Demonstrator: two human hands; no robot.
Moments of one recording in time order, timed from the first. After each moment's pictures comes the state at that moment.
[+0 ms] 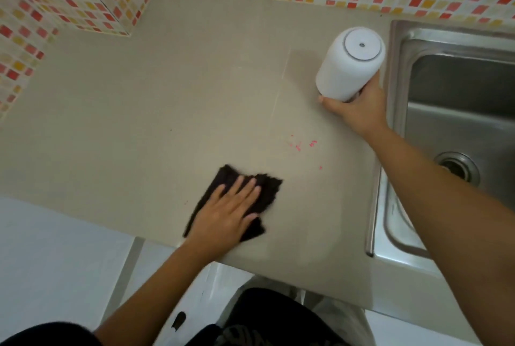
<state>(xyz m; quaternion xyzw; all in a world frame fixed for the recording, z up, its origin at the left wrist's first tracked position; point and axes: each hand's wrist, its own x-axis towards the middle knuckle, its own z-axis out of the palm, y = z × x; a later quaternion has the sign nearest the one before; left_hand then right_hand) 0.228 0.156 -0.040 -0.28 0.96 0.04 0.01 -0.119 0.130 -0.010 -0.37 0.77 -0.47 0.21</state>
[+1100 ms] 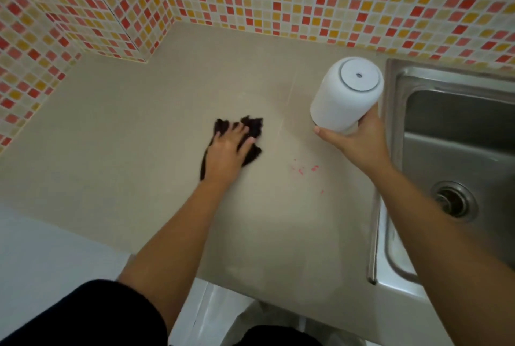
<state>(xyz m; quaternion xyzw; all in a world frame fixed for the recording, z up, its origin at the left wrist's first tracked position) 0.143 0.030 -0.036 -0.49 0.84 0.15 -0.17 -0.096 0.142 0.019 -0.42 0.74 -0.49 0.20</state>
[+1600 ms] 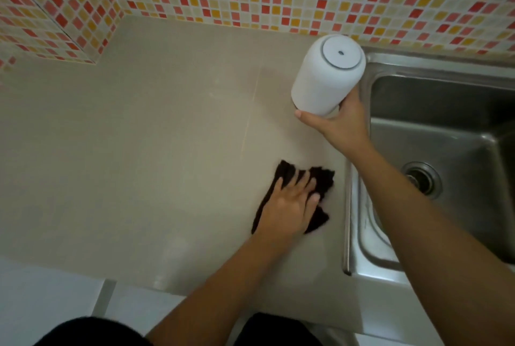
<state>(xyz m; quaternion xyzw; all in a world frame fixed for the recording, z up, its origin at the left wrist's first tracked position) 0.064 0.185 -0.023 -0.30 0.92 0.22 -0.11 -0.121 0.144 0.024 -0.39 0.74 -0.52 0.18</state>
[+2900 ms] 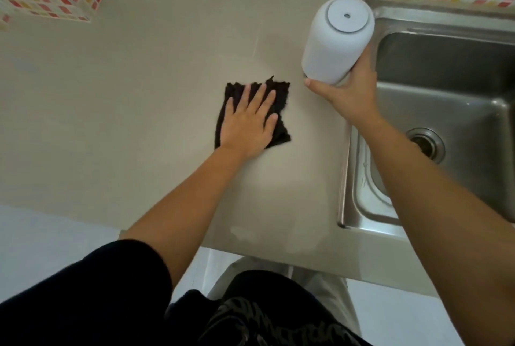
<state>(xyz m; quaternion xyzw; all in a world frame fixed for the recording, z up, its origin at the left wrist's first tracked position) 0.068 0.092 -0.034 -0.39 0.92 0.09 0.00 -0.125 0.168 0.015 -0.41 0.74 -0.50 0.15</state>
